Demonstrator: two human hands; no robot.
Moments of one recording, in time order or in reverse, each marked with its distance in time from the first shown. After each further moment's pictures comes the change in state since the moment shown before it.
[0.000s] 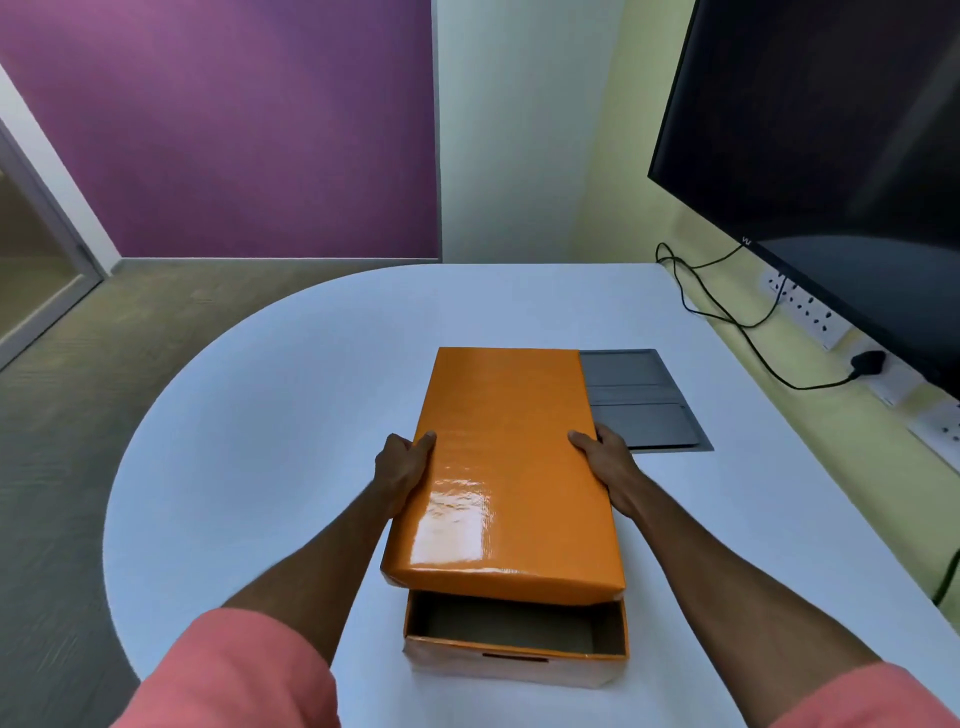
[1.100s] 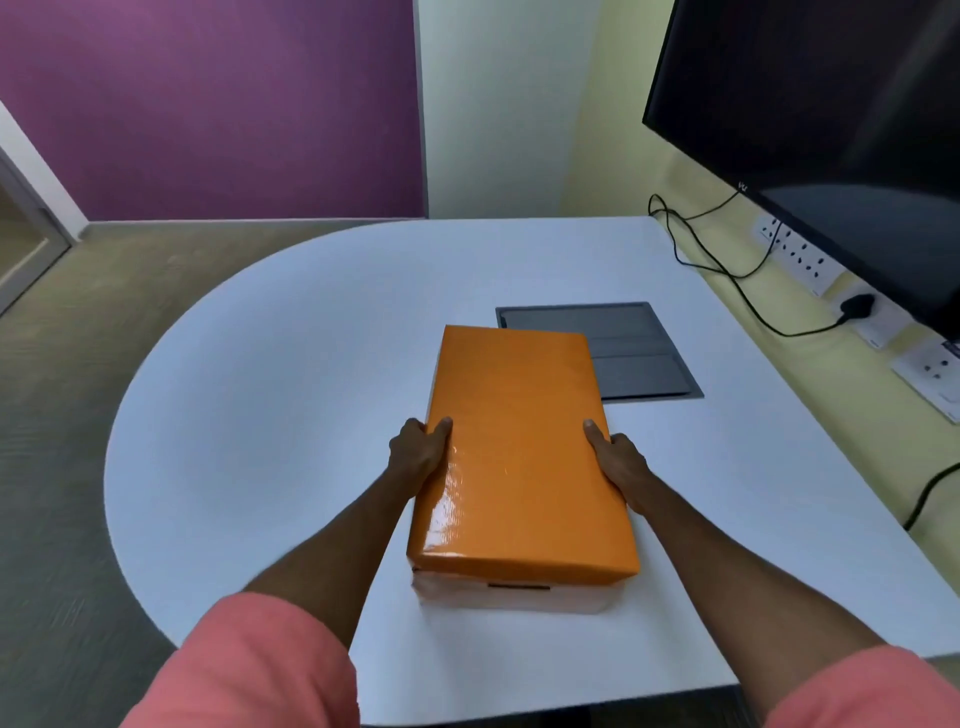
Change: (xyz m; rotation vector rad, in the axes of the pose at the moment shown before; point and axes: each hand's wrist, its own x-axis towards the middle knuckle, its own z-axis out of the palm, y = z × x) left_hand -0.024 -0.032 0.025 0.127 -0.064 -0.008; right_hand -0.030 0.061 -0.010 -0.294 0.110 0.244
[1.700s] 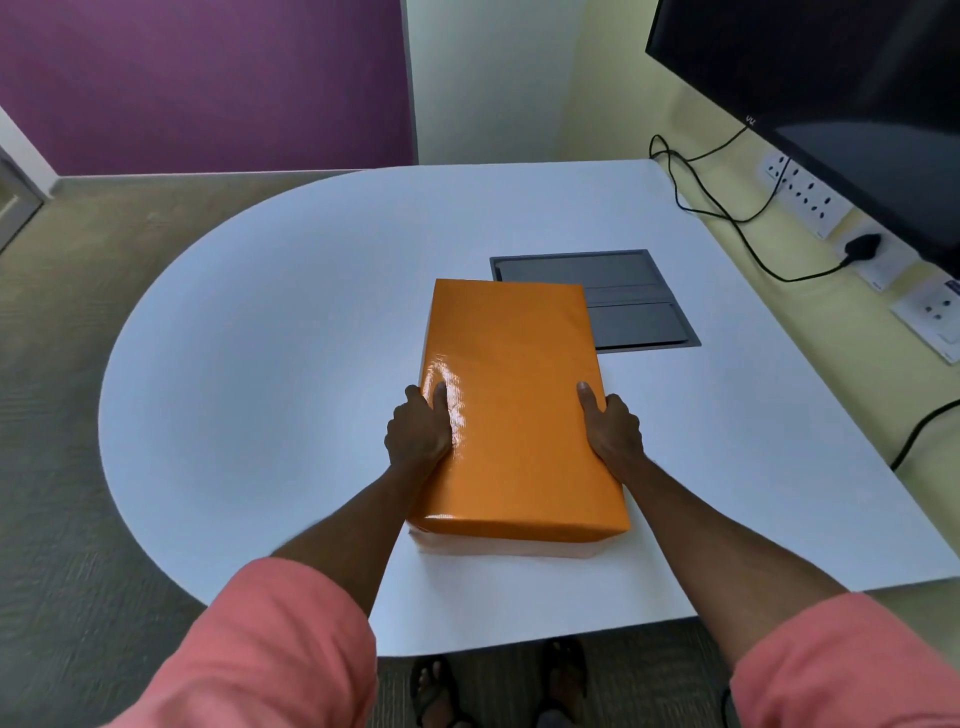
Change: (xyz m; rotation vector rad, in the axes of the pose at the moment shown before) left_hand -0.023 -0.031 0.028 0.293 0.224 0.120; right_hand -0.011 0.029 0.022 -0.118 0.224 -0.143
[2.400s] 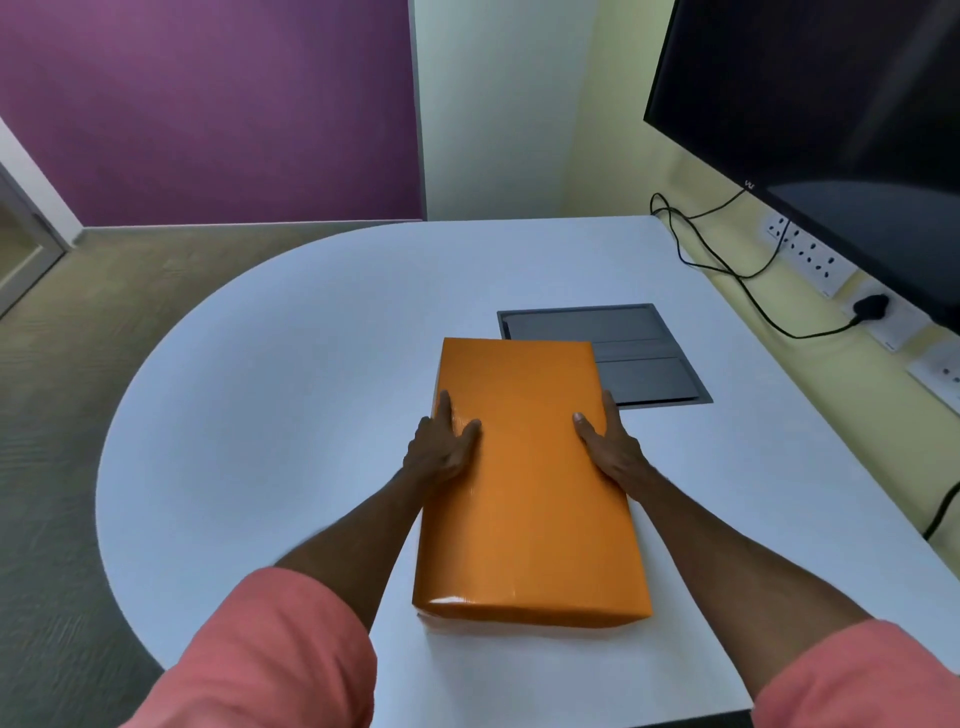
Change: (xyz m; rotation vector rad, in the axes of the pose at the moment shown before) left_hand 0.054 0.032 -0.019 -0.014 -0.299 0.245; right_hand 0.038 -0.043 -0.011 -0.019 -0.220 -0.125
